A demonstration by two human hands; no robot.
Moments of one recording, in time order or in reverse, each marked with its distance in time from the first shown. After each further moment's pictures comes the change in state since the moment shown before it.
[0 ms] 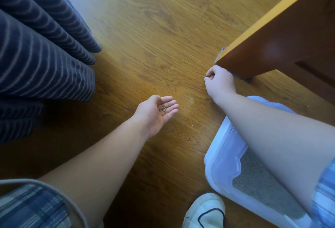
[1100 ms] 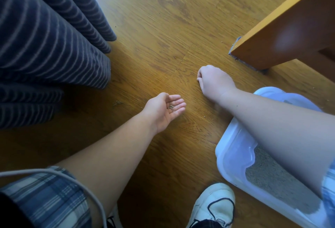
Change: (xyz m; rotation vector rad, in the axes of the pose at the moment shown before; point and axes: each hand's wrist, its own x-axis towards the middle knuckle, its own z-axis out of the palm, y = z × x) left_hand -0.012 -0.007 -0.020 0.058 0.036 -0.029; right_hand -0.023 -0.021 0.027 -0.416 -0.199 -0.425
